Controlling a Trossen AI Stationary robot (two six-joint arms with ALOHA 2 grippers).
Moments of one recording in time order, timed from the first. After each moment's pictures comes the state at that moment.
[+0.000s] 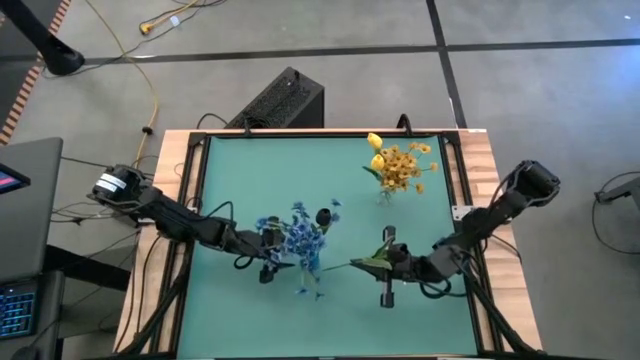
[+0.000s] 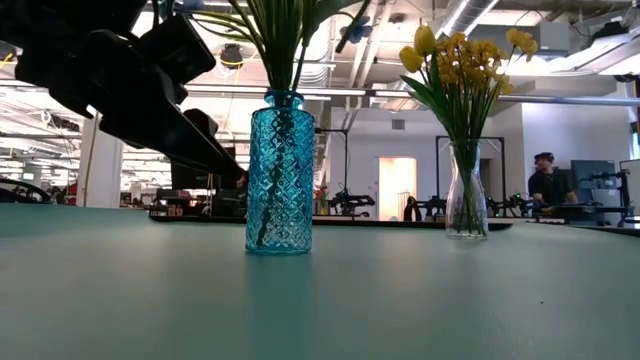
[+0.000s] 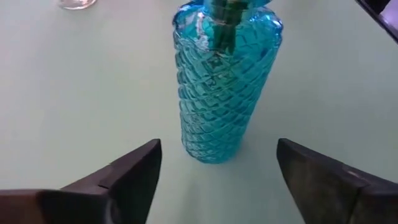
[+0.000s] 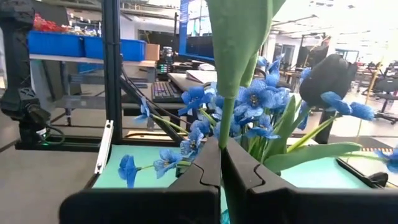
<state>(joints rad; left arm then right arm) -0.32 1.44 0.47 0.42 -0.23 -0.22 0.67 1.43 0.70 0.88 0.76 -0.14</state>
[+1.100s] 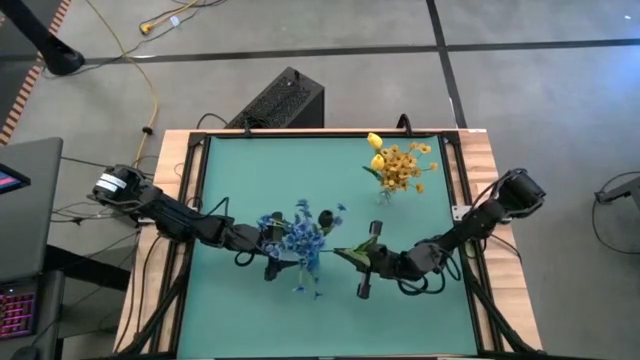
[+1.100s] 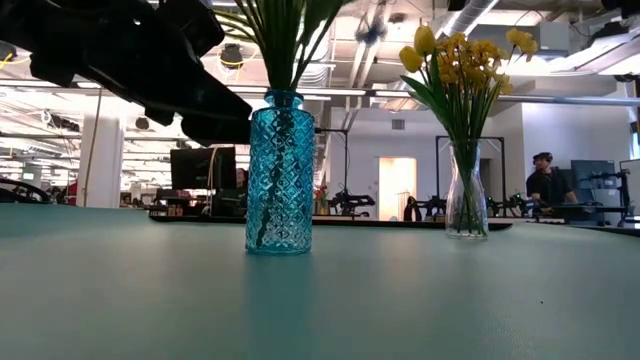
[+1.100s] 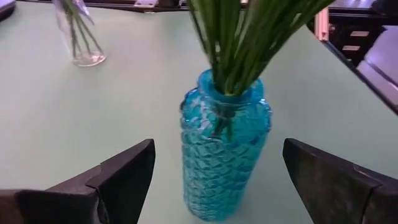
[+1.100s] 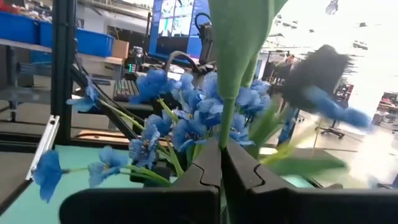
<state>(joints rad) -0.29 1.44 0.47 0.60 -0.22 -0.16 0.55 1.61 0.74 1.08 0.76 -0.30</state>
